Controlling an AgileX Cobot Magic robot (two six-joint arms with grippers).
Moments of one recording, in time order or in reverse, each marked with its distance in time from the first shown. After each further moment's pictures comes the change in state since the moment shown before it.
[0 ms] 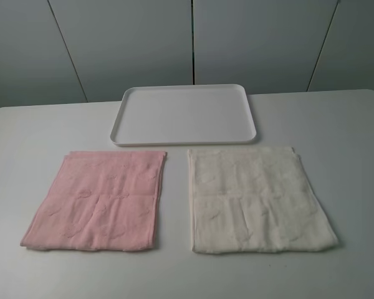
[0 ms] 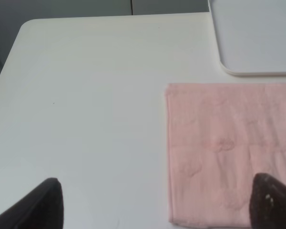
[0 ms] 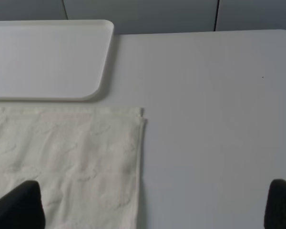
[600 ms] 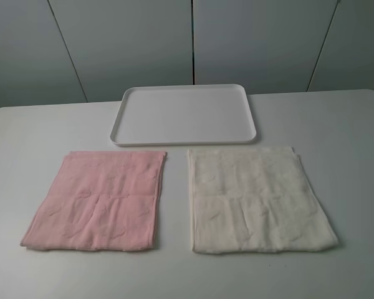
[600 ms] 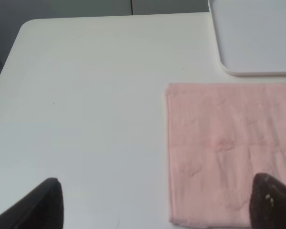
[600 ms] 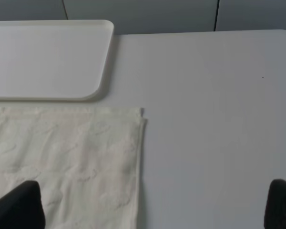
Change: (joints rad) left arm 0.000 0.000 0.000 0.000 0.000 0.000; right arm 0.000 0.000 0.000 0.000 0.000 0.000
